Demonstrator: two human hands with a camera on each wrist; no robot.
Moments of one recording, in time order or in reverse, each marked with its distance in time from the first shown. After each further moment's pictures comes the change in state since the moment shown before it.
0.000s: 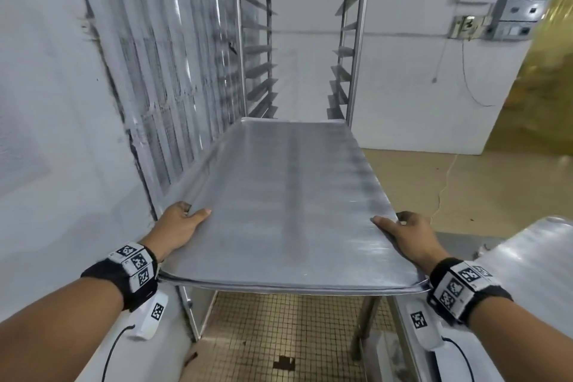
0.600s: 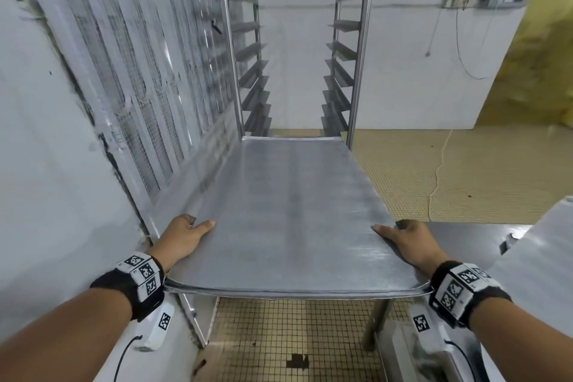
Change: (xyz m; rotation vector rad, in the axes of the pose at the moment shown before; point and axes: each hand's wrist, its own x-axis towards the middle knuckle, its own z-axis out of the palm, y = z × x) left_hand 0.100 -0.039 0.016 0.093 -0.127 -0.076; right_hand 0.058 0.022 0.079 -0.002 -0.018 0.113
